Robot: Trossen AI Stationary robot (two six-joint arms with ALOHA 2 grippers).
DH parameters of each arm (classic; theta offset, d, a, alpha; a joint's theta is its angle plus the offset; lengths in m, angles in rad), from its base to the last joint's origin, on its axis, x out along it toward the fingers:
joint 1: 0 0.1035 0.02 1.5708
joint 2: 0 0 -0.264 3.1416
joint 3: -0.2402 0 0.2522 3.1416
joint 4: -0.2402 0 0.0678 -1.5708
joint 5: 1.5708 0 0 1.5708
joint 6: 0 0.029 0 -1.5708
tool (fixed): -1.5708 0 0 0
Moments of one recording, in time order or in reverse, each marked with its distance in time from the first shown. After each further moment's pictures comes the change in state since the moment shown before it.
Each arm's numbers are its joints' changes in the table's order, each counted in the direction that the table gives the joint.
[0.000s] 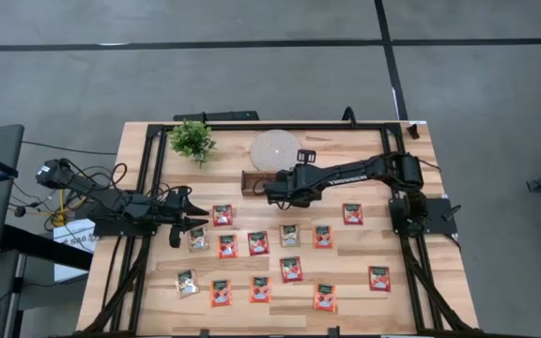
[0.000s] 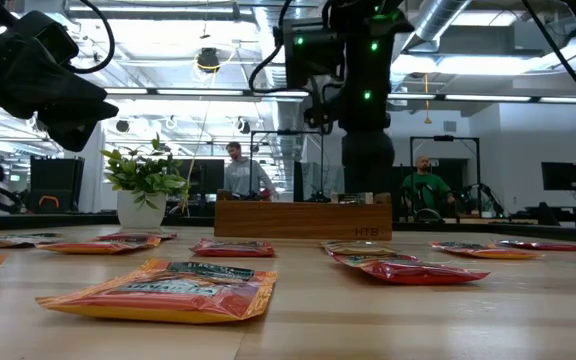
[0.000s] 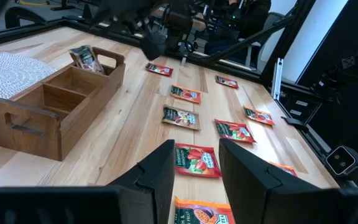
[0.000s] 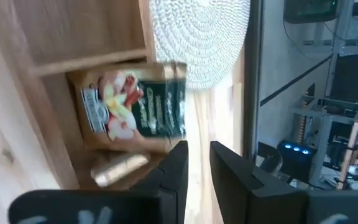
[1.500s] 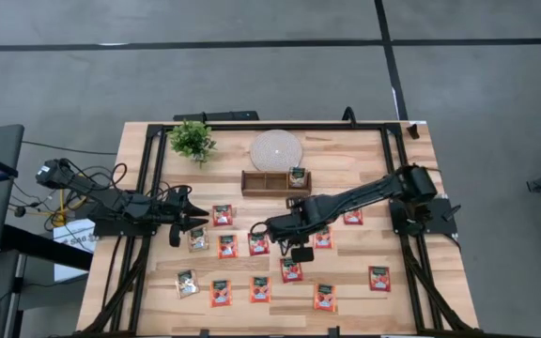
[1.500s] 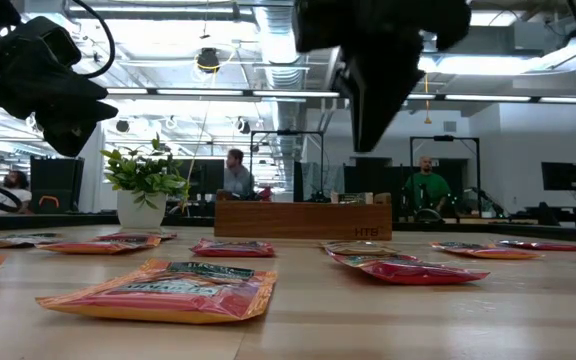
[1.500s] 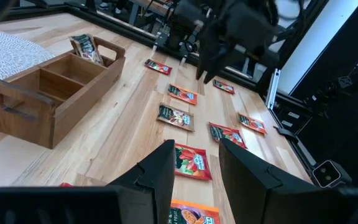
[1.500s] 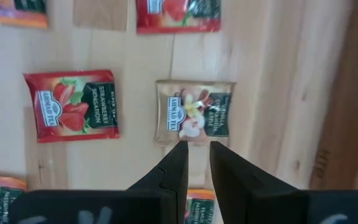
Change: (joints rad) left arm 0.000 0.000 0.000 0.000 0.000 -0.108; right arm 0.250 0.046 -0.052 0.123 0.655 -0.024
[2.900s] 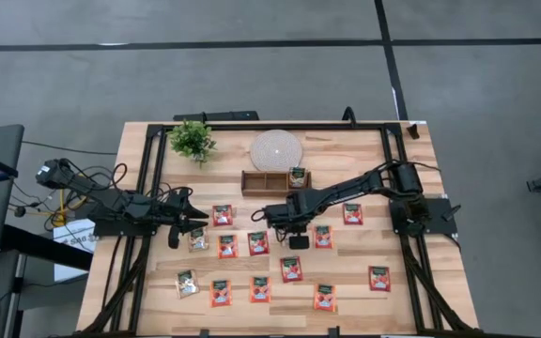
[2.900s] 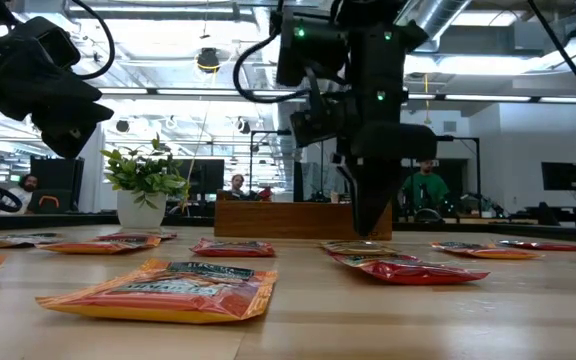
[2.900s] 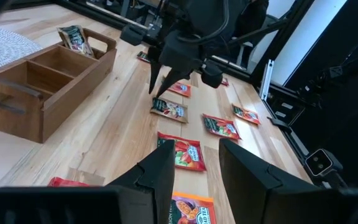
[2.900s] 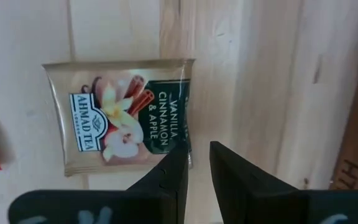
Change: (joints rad) left arm 0.000 0.000 0.000 -0.016 -0.042 0.003; right arm -0.126 -0.080 0.175 0.183 0.014 -0.051
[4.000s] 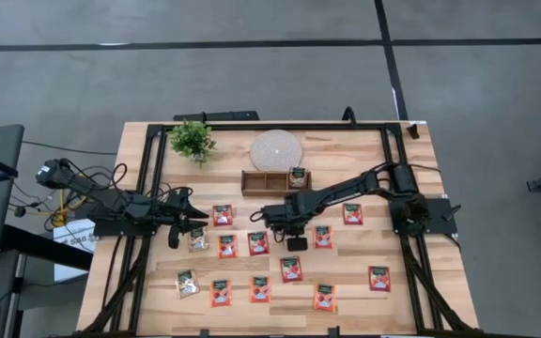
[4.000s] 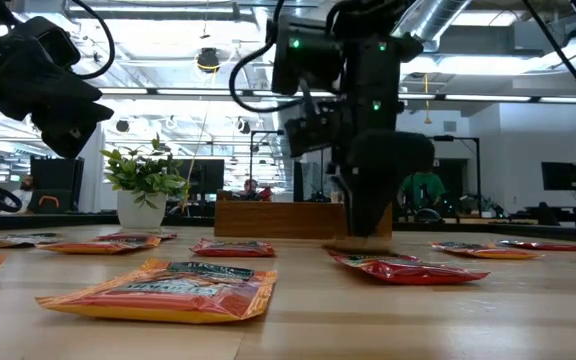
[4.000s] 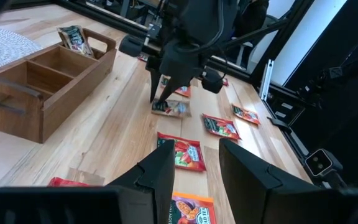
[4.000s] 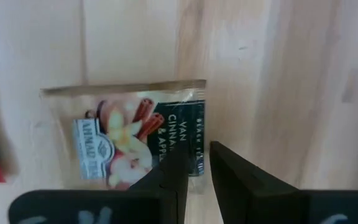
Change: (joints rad) left arm 0.000 0.000 0.000 -0.001 0.000 0.000; right arm -0.004 -0.042 -0.002 0.048 0.052 -0.034
